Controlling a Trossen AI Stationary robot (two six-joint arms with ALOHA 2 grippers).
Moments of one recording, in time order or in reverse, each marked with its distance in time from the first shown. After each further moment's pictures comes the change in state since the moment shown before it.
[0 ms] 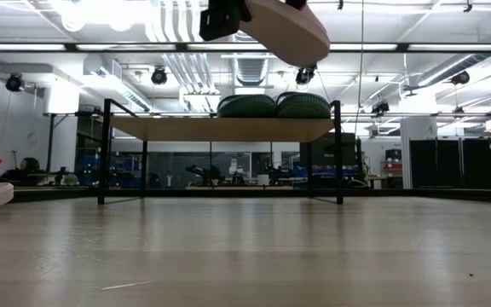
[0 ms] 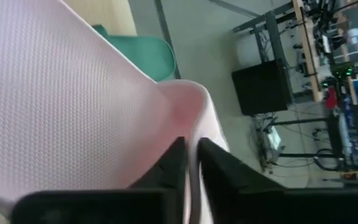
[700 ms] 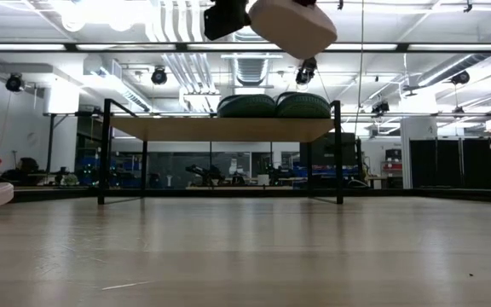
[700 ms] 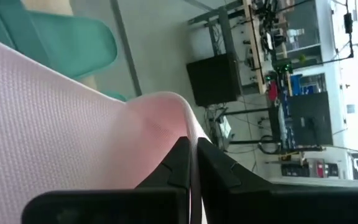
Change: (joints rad) left arm -0.003 0.000 -0.010 0.016 -0.009 -0.107; right arm -0.008 -0.001 -0.002 0.011 0.181 -0.085
